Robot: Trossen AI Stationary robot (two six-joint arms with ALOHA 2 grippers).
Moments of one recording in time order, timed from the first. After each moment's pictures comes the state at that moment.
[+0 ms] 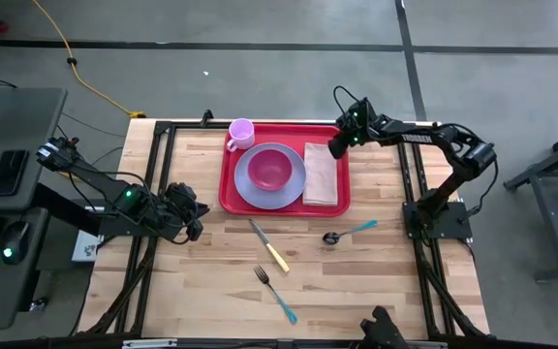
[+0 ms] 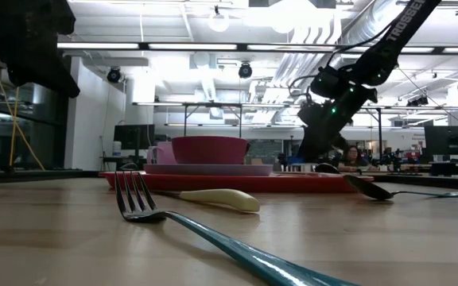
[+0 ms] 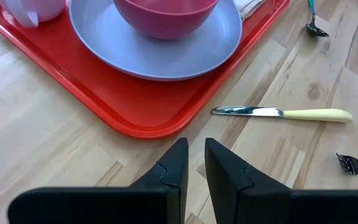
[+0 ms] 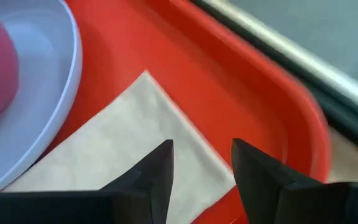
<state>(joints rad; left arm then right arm) -0.53 0.77 0.59 -0.79 -0.68 -1.02 -0.87 1.60 0.82 -0.03 -0.26 0.03</state>
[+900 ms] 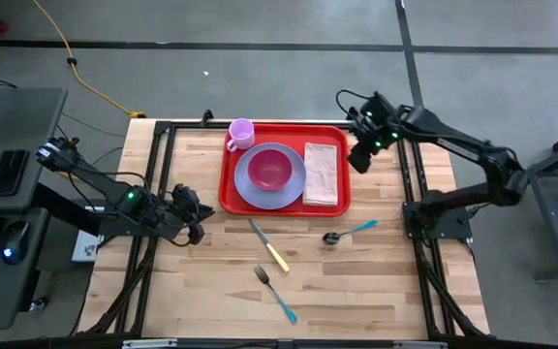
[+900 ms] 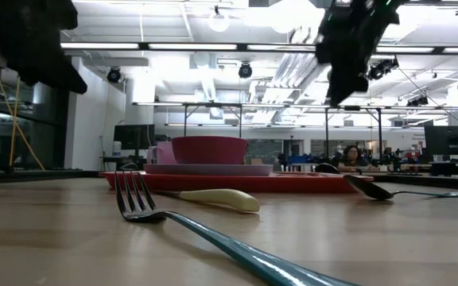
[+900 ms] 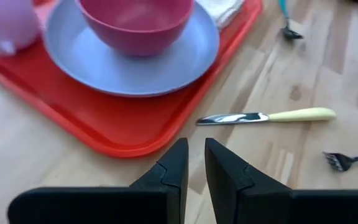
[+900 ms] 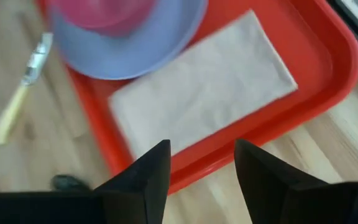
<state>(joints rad) -0.53 0.76 0.54 -0.64 -0.69 -0.87 -0.68 1.26 1.11 -0.92 -0.27 -0.02</state>
